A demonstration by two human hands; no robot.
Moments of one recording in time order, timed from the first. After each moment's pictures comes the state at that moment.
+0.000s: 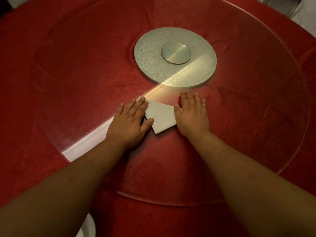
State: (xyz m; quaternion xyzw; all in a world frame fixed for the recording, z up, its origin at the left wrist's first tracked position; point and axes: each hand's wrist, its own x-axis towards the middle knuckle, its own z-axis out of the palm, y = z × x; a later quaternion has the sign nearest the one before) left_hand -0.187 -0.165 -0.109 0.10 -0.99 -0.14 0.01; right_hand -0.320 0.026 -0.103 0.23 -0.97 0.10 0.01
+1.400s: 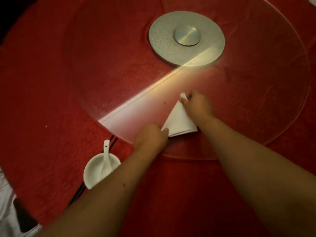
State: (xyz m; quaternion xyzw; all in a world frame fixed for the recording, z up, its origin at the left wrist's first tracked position) left_hand -0.078 -0.058 -0.051 0.34 -0.88 -0.28 -0.14; right_hand -0.253 0.048 -0.069 0.16 -0.95 0.24 -0.07
